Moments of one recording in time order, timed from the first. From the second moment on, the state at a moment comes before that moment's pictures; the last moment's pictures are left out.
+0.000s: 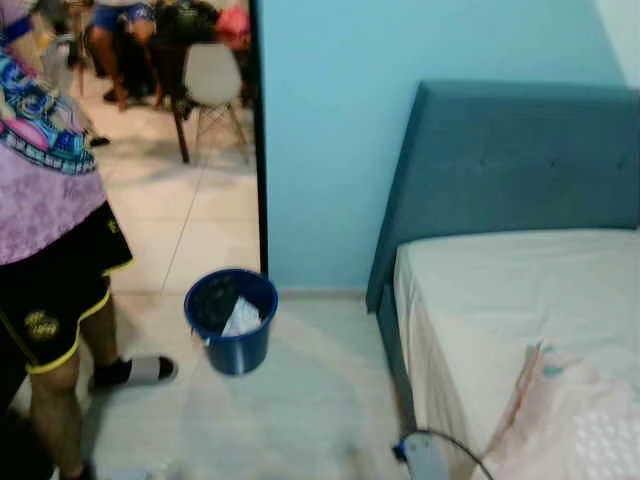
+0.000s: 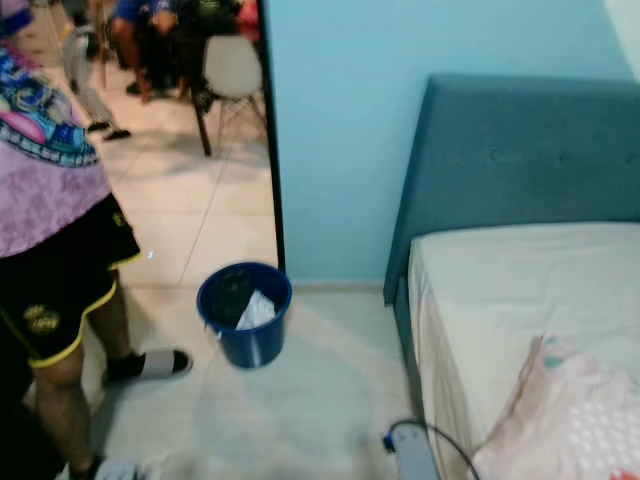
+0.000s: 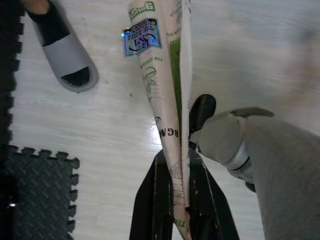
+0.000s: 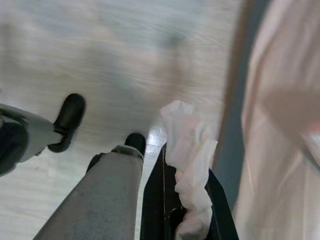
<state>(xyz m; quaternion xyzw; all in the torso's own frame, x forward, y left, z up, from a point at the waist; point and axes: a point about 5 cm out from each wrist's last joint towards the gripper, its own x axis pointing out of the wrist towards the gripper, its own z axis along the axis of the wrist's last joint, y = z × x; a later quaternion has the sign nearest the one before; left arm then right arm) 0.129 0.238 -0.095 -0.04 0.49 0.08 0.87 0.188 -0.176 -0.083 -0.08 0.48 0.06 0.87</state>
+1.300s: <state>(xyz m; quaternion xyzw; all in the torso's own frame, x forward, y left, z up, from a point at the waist) 0.139 0.235 -0.091 -0.07 0.46 0.09 0.88 0.212 -0.183 -0.070 -0.07 0.45 0.04 0.89</state>
